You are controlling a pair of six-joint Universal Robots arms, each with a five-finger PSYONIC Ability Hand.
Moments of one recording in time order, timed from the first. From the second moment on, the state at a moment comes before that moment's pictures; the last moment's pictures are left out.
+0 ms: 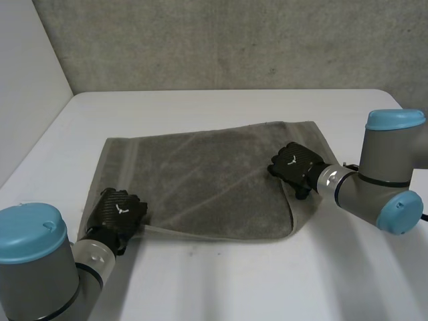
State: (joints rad) left arm 4.24 -1.83 -2.02 3.49 -1.67 3.77; right arm 1.87 -0.80 1.19 0.11 1.13 2.18; left_hand 1.21 1.22 1.22 1.22 1.04; right_hand 0.51 0.59 0.58 0.59 0.41
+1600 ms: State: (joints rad) left arm 4.31 -1.85 -2.06 3.49 -1.68 3.77; right arm 1.41 -1.31 1.84 0.23 1.06 2.16; left_hand 0.82 0.82 0.82 0.82 0.64; right_hand 0.96 1.18 1.18 1.19 0.98
